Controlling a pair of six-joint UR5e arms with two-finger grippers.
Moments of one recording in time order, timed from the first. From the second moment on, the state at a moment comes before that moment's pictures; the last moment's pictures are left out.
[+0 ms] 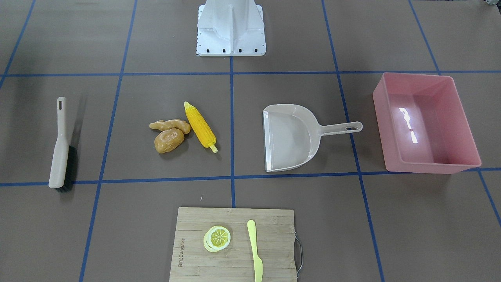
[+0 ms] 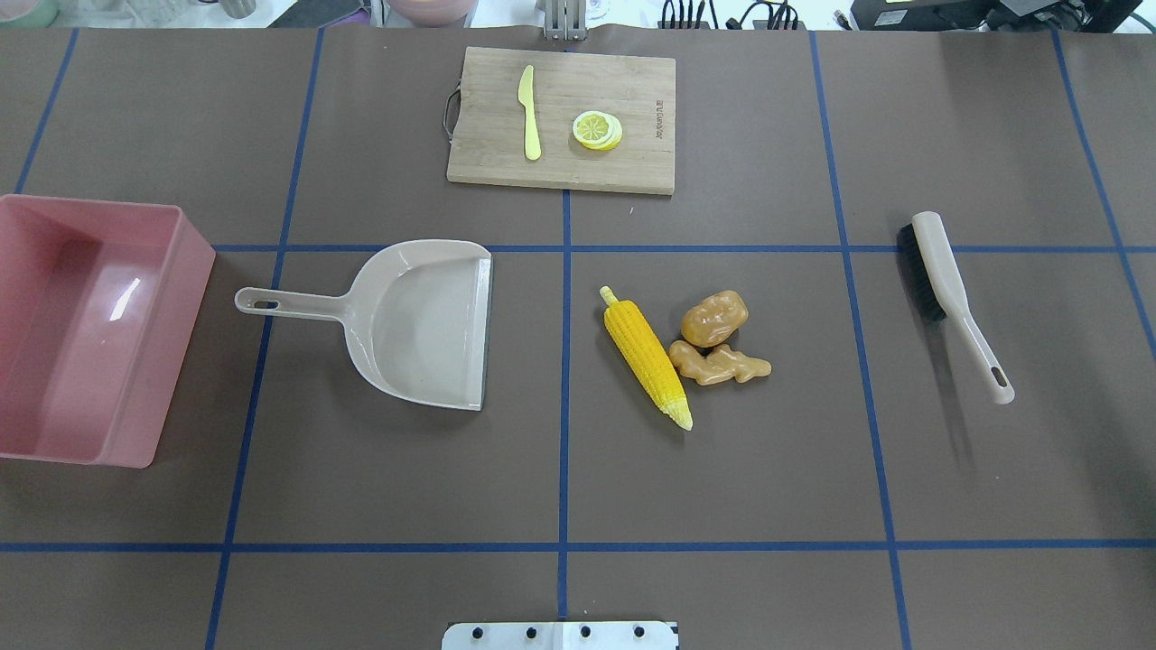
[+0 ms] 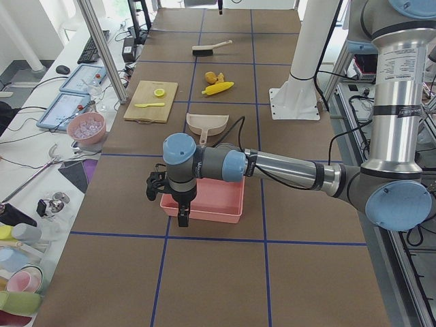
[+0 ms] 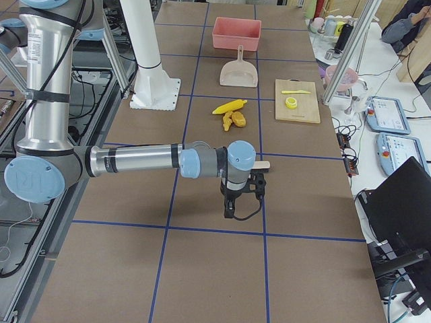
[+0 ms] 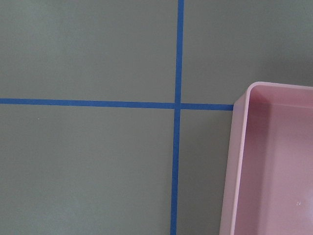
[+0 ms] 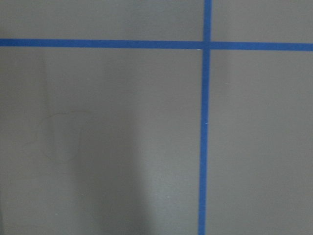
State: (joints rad) left arm -1.53 -1.56 -1.76 -1.51 -2.28 -0.14; right arm 1.36 -1.67 1.79 -1.62 2.34 0.21
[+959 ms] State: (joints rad) left arm -1.40 -1.61 -1.86 -1.51 -2.33 -0.14; right arm 0.90 -1.55 1.86 -1.62 2.17 0.61
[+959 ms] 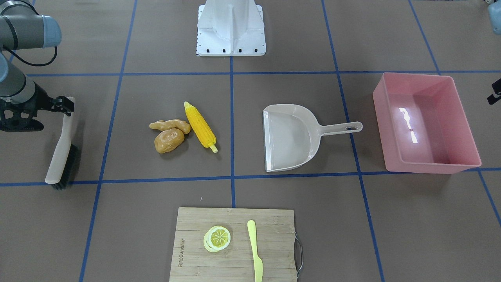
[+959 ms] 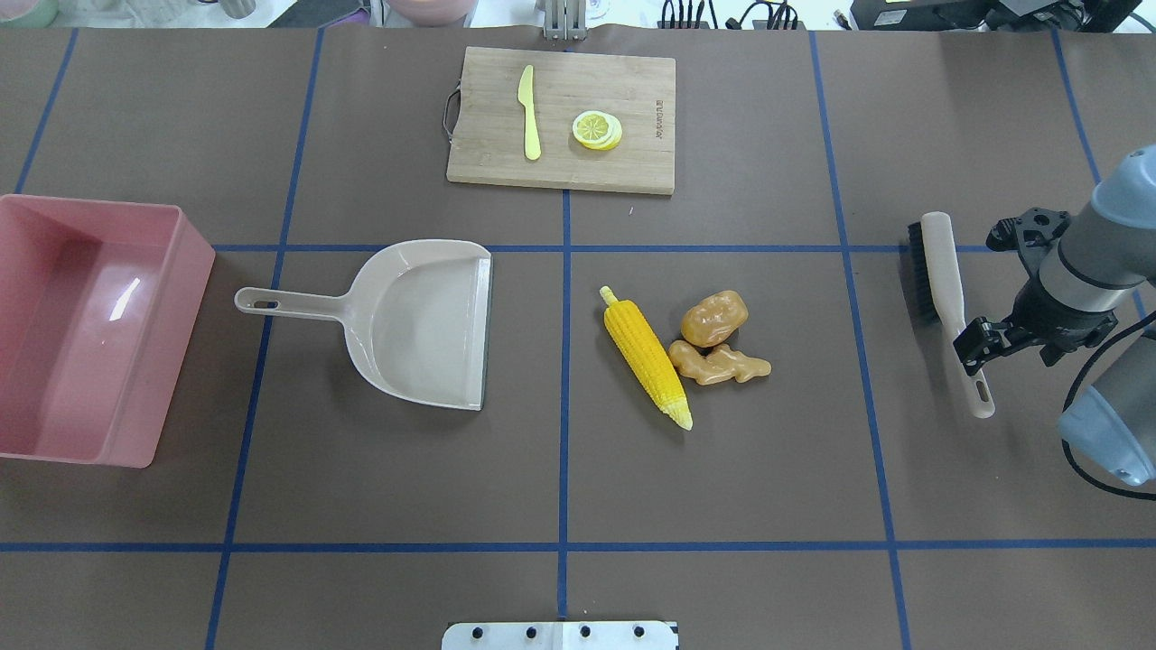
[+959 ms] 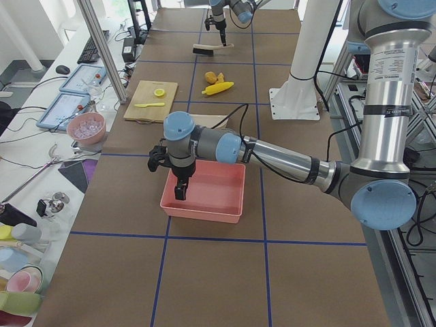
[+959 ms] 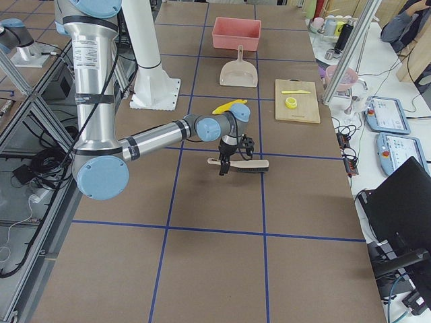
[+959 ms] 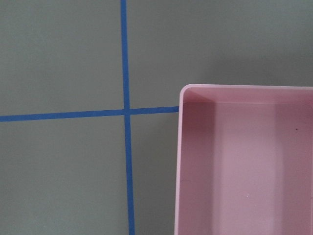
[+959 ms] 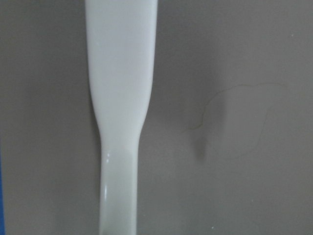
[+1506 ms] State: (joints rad) left arm -1.19 -1.82 -1.88 -1.41 -2.29 -0.13; right arm 0.91 -1.52 1.86 -1.63 2.18 0.61
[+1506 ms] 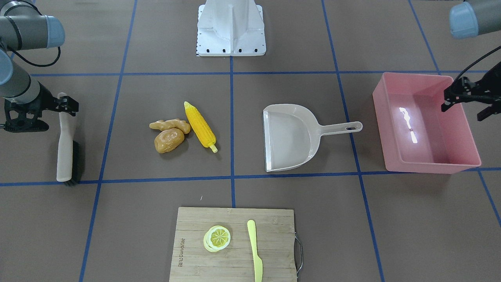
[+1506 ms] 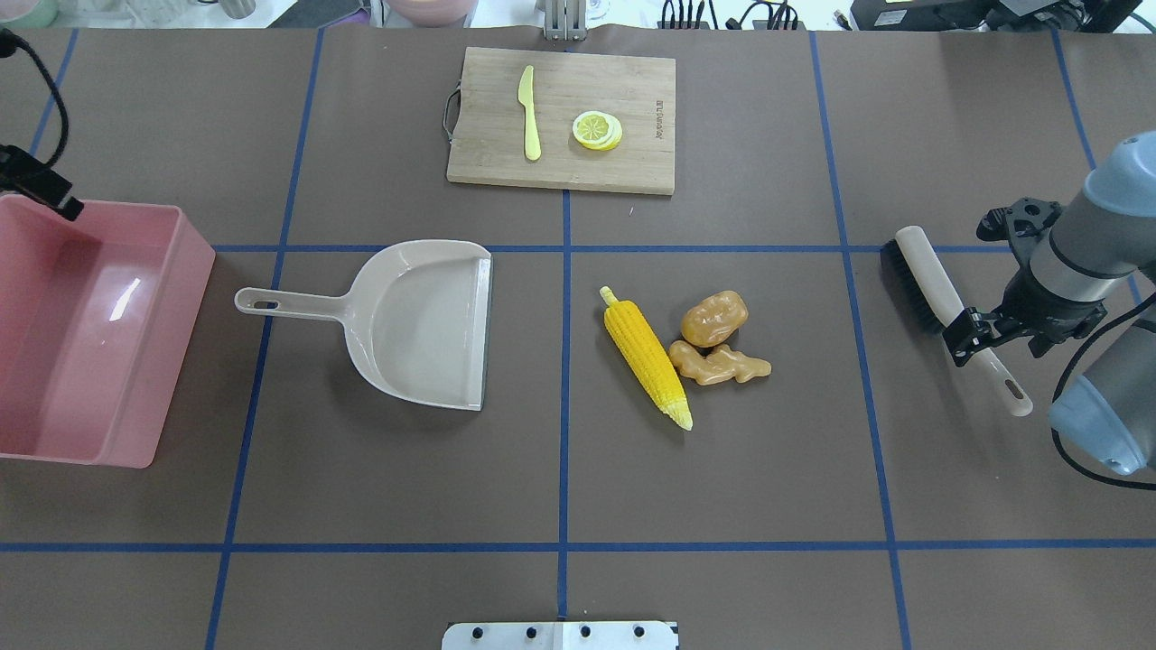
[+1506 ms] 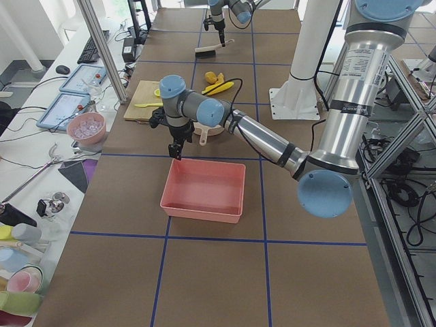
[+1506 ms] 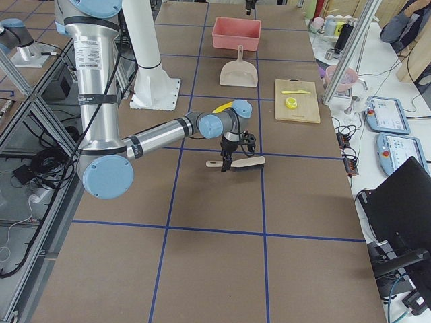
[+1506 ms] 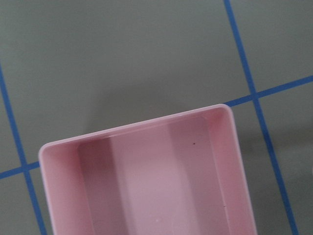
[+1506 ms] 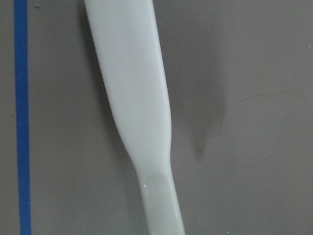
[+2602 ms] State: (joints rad) left arm -0.92 -1.99 -1.86 -1.40 -2.12 0.35; right arm 0.89 -1.54 1.84 -1.64 2.19 0.55
